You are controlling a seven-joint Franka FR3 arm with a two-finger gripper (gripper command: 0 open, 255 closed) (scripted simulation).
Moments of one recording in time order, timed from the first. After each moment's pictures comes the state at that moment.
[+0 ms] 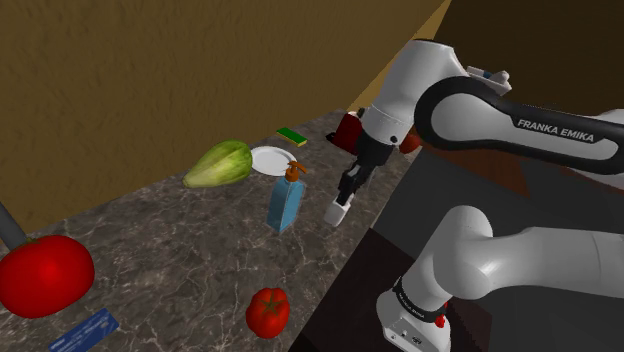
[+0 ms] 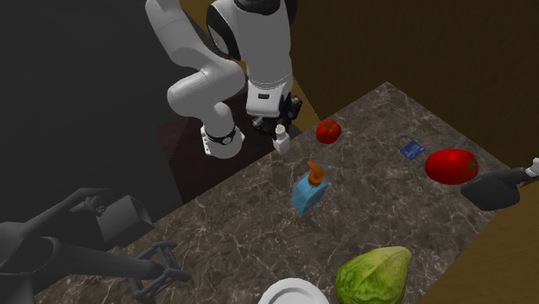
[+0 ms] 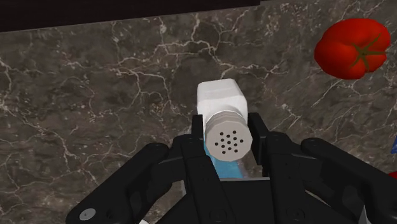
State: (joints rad) arm 0.12 -0.99 0.13 -2.70 0.23 1.78 0.10
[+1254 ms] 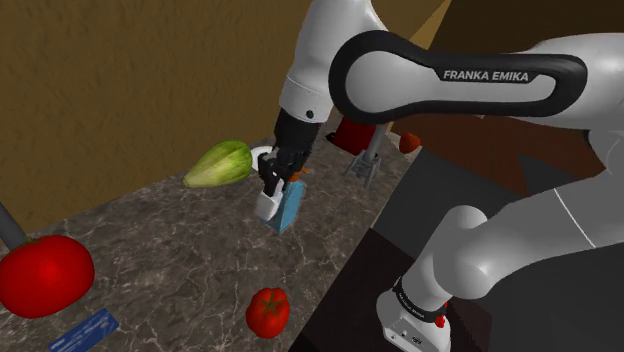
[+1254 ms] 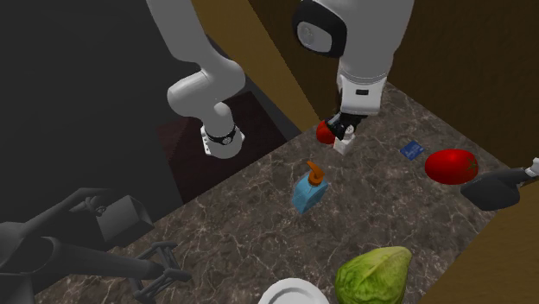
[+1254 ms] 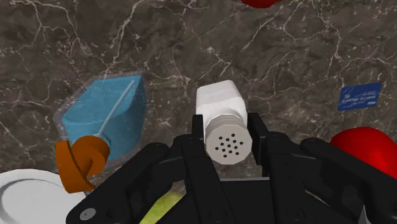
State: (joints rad) arm 0.12 -0.50 0.37 -2.31 0.28 1.93 0.31
